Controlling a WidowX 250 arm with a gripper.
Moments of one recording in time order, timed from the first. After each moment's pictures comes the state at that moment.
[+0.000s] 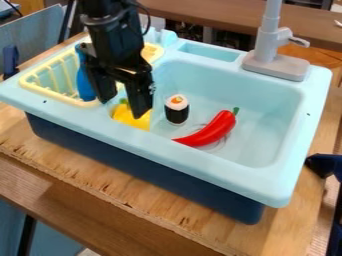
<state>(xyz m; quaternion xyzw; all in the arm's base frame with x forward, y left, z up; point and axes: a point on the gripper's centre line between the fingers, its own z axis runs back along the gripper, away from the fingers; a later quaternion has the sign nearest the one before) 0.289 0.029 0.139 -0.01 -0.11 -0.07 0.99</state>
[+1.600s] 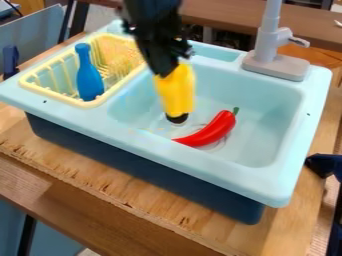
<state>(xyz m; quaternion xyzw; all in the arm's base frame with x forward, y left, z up) 0.317 -0.016 0.185 -0.04 -0.22 -0.15 0.96</state>
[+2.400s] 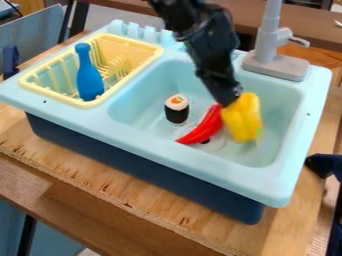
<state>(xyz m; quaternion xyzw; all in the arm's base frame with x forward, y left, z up) 0.365 -0.070 0.133 -0.13 -0.25 -0.30 0.91</state>
